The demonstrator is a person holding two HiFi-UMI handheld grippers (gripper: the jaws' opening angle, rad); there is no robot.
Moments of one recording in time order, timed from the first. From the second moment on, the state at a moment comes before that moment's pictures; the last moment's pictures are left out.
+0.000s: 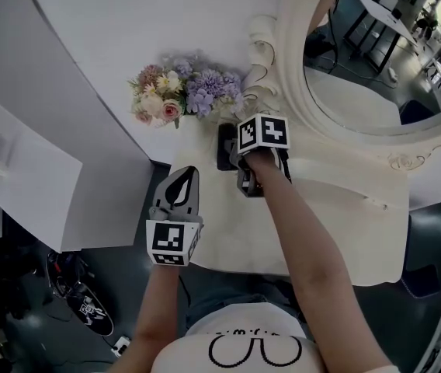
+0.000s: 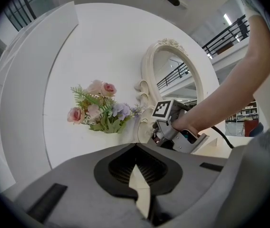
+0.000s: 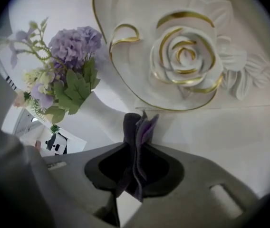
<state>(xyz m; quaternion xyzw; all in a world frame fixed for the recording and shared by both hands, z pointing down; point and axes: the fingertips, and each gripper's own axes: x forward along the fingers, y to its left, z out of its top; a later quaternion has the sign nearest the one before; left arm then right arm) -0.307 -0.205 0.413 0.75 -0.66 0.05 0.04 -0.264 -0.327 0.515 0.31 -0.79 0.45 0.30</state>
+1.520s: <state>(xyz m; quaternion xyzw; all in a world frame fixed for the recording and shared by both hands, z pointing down) -0.147 -0.168 0.371 0.76 -0.65 0.04 0.01 -0.014 -0.241 0.364 0.26 -0.93 0.24 0.04</state>
